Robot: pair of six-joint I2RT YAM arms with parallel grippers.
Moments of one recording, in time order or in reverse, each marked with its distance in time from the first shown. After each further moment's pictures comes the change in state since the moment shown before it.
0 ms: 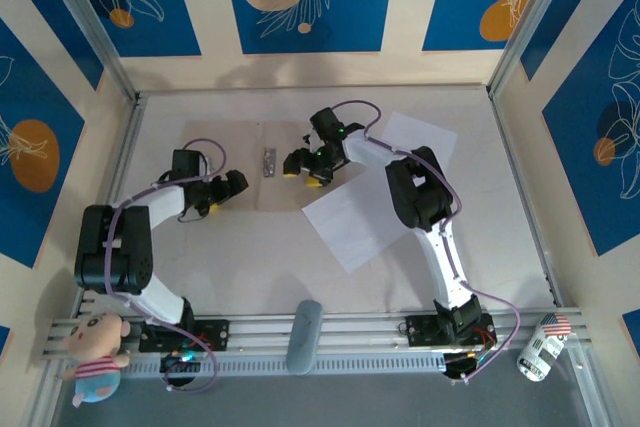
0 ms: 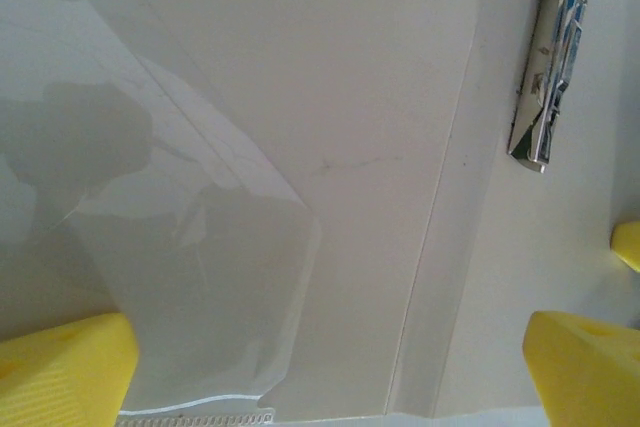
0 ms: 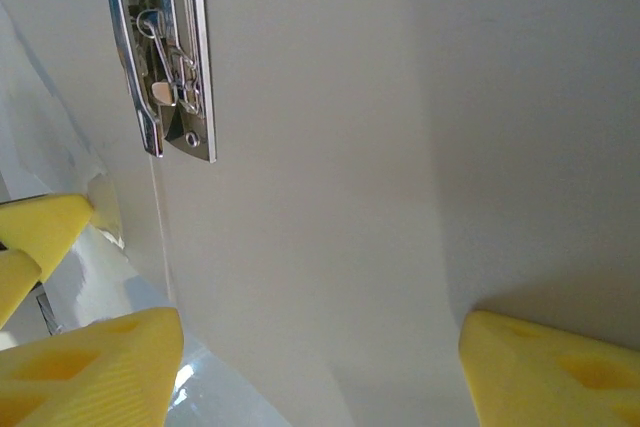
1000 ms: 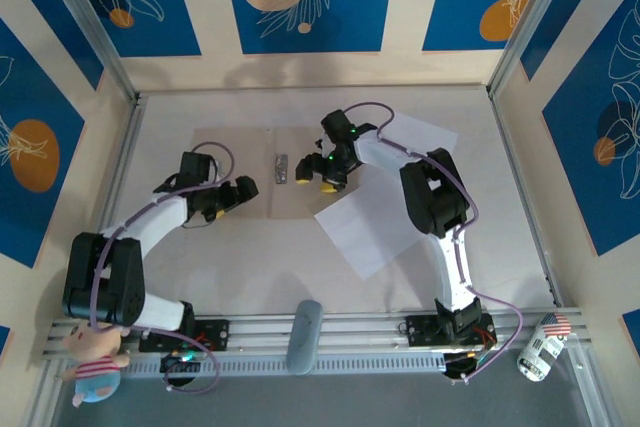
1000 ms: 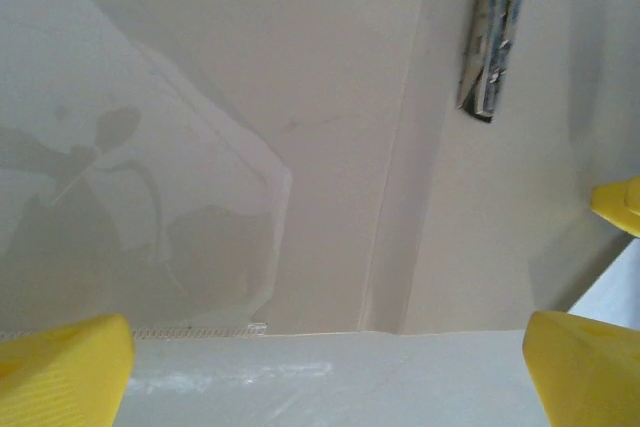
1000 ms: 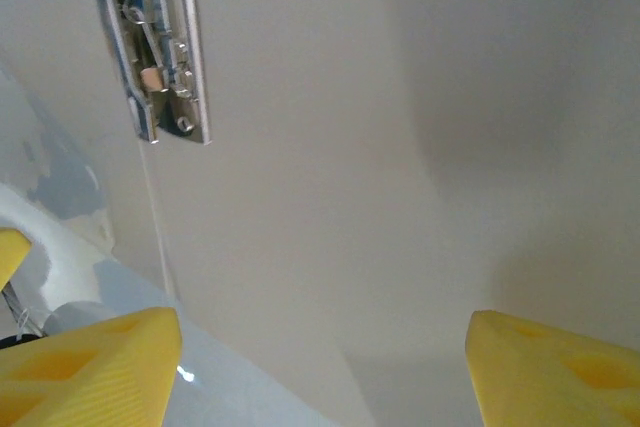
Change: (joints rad) left arm -0.118 -0.179 0.002 -0.166 -0.043 -0.039; right arm -0.021 -0.141 -0.126 -0.091 0.047 -0.029
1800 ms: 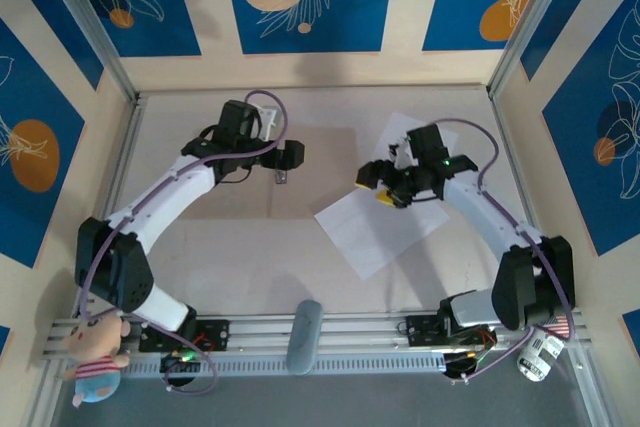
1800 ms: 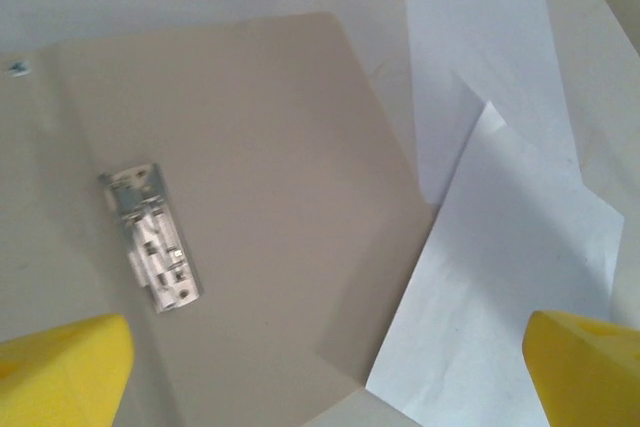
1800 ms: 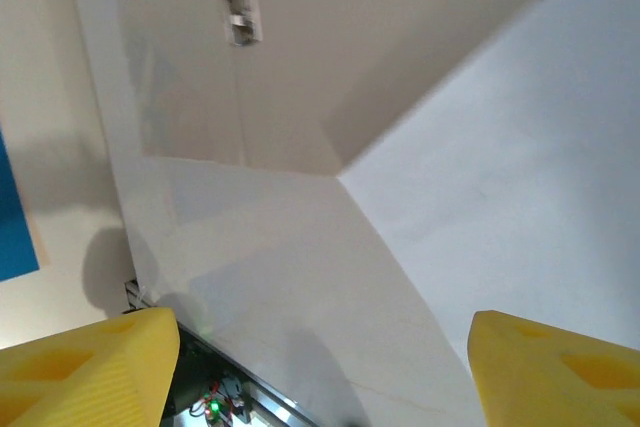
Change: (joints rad) left arm -0.314 0.136 0.517 -0.129 -0.093 0.313; right arm -0.258 -0.822 -0.670 0.046 -0.075 0.073
